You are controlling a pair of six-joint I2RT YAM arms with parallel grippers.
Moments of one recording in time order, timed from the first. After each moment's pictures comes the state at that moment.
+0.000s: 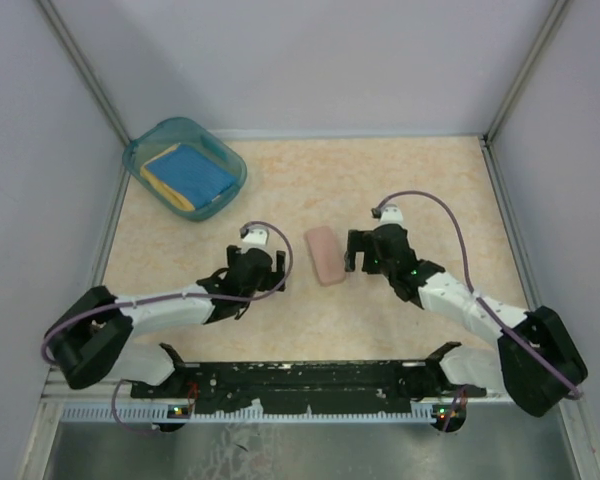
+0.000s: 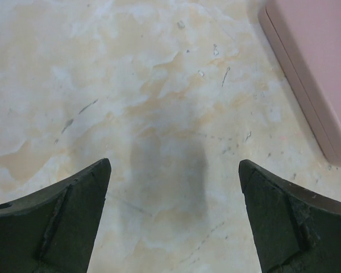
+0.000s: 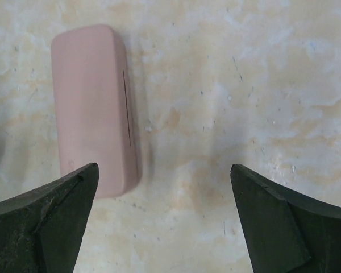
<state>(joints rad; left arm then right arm) -0.87 1.39 0.56 0.15 -0.53 -0.47 0.57 1.21 0.61 -0.04 0.21 0.42</state>
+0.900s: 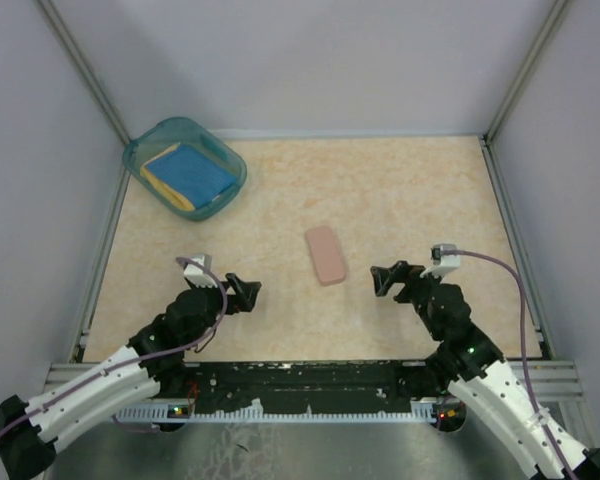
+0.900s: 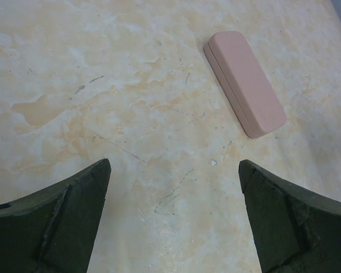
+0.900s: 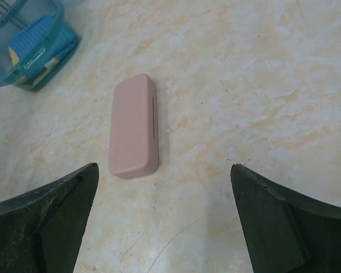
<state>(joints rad) -0.87 0.47 0.16 0.00 -0.44 -0.63 0.57 0.25 0.22 -0.19 0.25 0.53</state>
